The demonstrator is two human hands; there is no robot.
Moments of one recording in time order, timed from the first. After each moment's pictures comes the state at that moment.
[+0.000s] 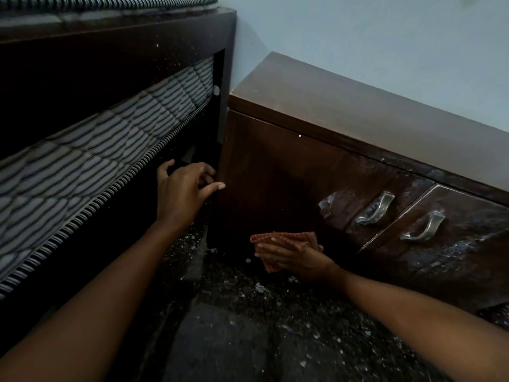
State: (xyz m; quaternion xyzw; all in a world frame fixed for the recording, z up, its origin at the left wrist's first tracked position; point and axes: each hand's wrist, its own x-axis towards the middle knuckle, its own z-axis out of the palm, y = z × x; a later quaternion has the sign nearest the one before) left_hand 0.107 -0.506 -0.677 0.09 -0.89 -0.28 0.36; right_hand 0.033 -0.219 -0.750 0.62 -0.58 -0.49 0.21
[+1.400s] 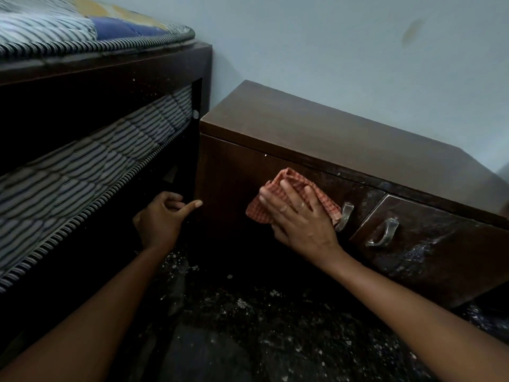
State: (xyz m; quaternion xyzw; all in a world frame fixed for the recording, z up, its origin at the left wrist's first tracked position) left_hand 0.109 -0.487 -0.685 0.28 -0.80 -0.43 0.31; right_hand 0.044 -0.229 -0.636 0.41 -0.75 -0.23 0.47
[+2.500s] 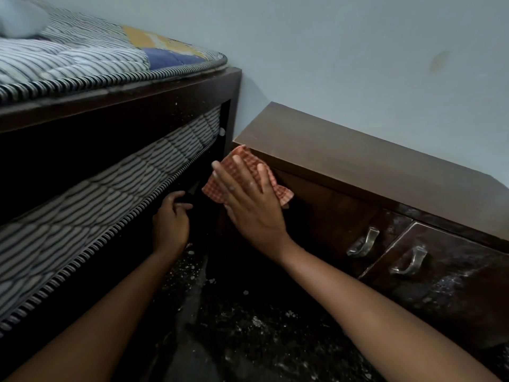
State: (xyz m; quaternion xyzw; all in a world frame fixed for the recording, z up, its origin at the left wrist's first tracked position) left_hand 0.114 -0.514 -0.672 0.28 -0.73 -0.54 0.31; right_hand 0.061 -0.366 -0.608 0.43 -0.78 -0.17 0.43
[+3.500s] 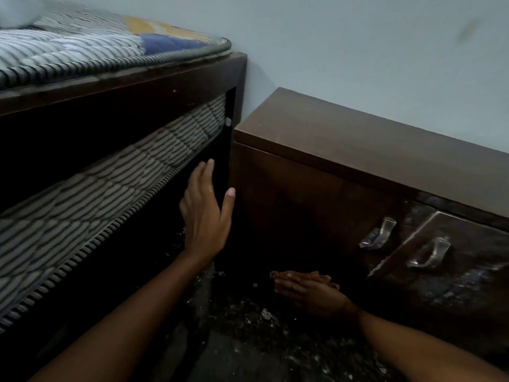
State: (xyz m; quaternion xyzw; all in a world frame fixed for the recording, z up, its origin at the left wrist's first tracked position) left_hand 0.117 -0.466 -0.650 0.16 -0.84 -0.35 0.38; right_hand 0.032 -0.193 -0.779 0.55 -0.75 -0.36 0.09
